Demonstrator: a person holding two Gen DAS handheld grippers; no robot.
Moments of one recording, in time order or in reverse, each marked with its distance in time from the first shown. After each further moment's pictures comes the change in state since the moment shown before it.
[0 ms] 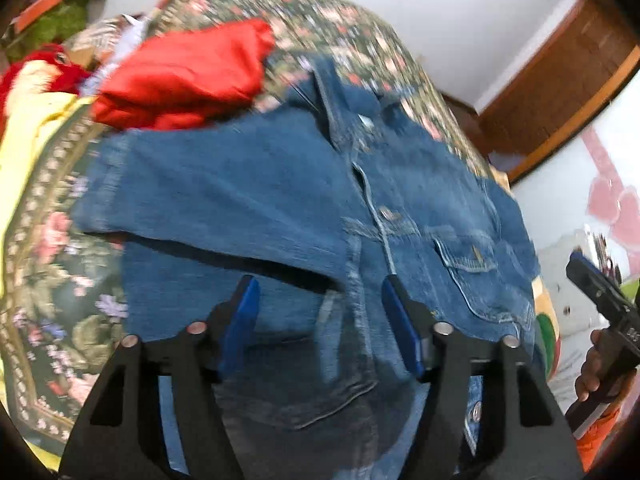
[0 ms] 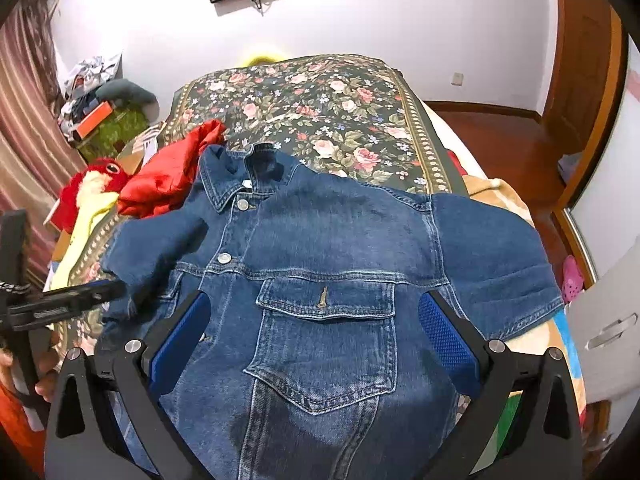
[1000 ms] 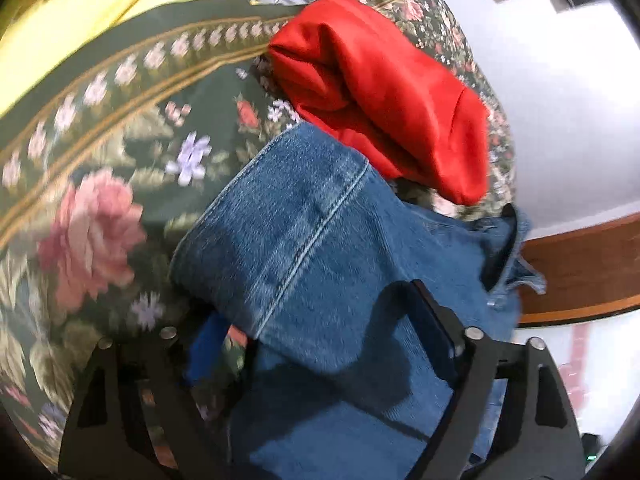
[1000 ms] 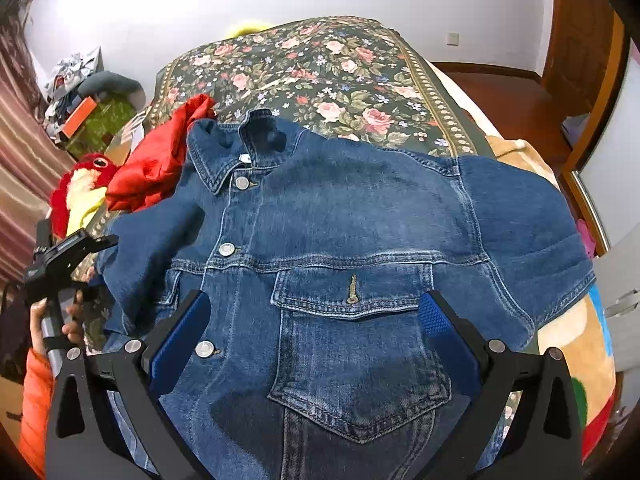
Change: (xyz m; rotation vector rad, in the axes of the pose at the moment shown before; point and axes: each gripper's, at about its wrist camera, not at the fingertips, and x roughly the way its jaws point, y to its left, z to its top) left arm 0.069 0.178 0.042 -0.572 -0.029 -0.025; right arm 0.041 0.013 0.003 0.067 0.125 0.005
